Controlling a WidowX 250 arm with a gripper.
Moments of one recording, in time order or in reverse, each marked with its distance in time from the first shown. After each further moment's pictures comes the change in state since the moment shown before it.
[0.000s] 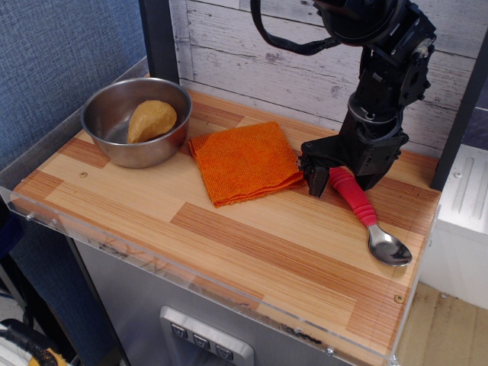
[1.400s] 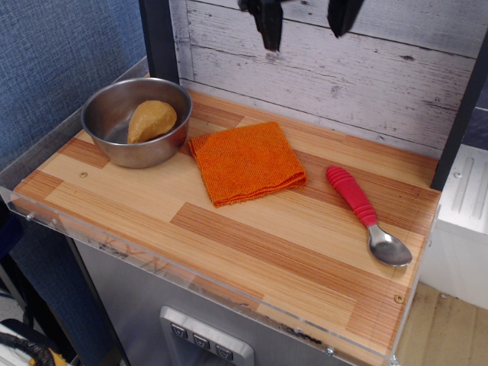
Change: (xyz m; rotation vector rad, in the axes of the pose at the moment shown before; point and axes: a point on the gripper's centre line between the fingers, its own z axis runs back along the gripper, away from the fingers) arm -0.046 -0.058 0.160 0.166 0.075 0.054
